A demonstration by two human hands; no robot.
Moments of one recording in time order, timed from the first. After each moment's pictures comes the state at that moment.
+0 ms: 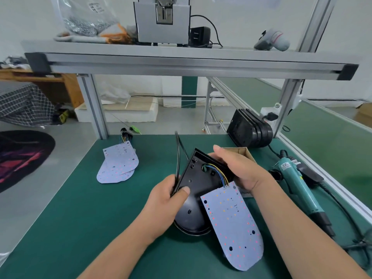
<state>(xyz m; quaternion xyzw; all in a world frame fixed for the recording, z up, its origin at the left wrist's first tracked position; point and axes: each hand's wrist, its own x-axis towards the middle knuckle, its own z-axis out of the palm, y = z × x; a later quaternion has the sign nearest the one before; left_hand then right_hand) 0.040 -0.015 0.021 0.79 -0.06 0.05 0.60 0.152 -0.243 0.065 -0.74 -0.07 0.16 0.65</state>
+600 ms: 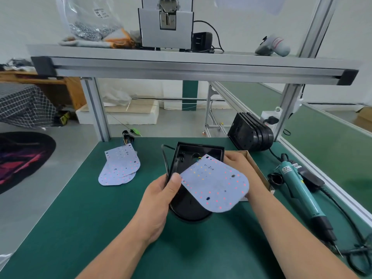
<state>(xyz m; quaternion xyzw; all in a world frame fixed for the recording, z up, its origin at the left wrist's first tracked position) 0.042 -0.012 0.026 0.61 -0.05 0.01 0.79 0.138 -0.230 0.070 -0.82 -0.07 0.01 0.57</state>
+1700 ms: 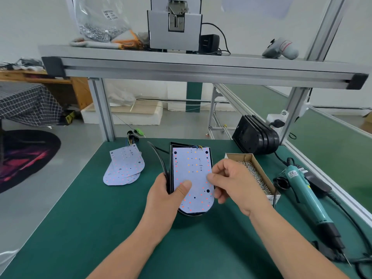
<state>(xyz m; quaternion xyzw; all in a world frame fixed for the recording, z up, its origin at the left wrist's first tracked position) 0.049 -0.015 0.019 0.72 0.06 0.12 0.68 0.106 -0.214 0.061 -0.77 -0.10 0.04 0.62</state>
